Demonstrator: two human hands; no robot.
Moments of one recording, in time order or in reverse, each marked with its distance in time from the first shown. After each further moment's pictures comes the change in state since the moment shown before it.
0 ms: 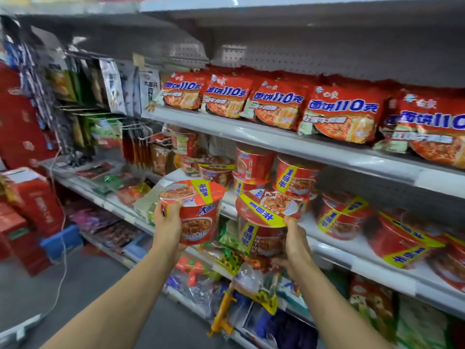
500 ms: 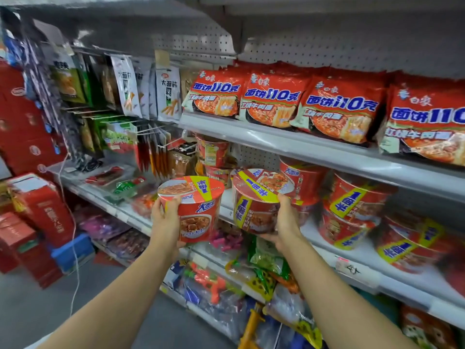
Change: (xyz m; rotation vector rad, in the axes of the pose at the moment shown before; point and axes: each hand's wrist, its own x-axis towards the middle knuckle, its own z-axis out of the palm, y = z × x) left_hand 0.145 0.062 -0.063 0.012 0.024 0.003; right_hand 0.062 -0.045 0.190 0.163 -0.063 0.043
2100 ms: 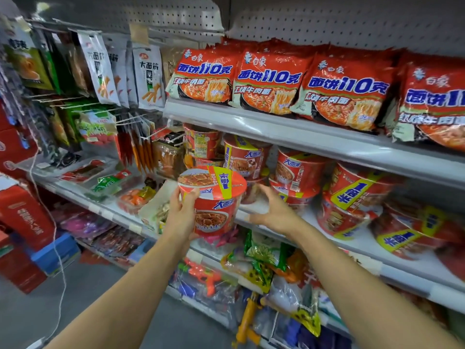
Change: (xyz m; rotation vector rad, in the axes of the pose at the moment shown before) left_hand 0.035 -0.010 0.033 0.153 -0.188 -0.001; right_hand 0.031 -0.011 0.003 -0.919 -0.355 -0.413
